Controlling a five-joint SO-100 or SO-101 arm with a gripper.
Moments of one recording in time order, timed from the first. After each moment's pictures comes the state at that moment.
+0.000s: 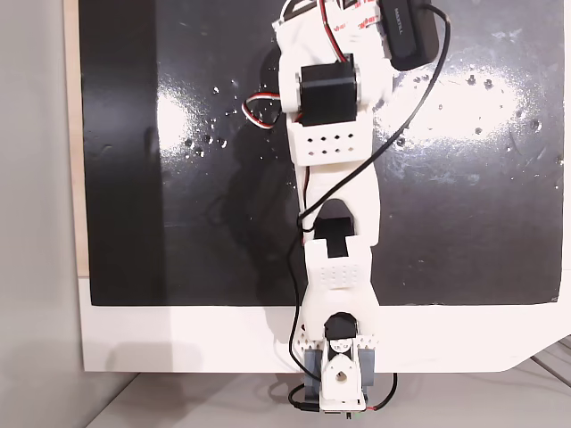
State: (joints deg) arm -4.5 52.1 3.6 99.0 -16.9
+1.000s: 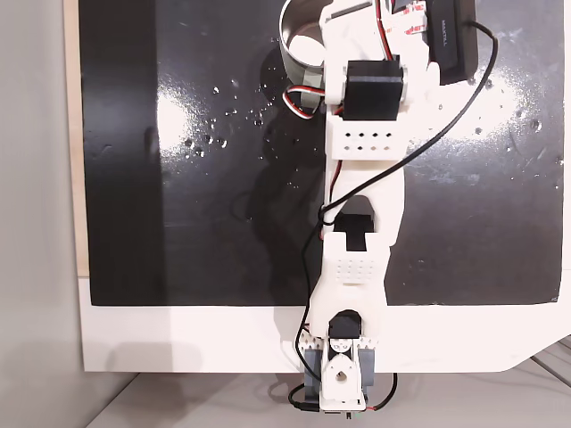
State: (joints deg) arm 2.1 50.9 0.5 102.4 -16.6
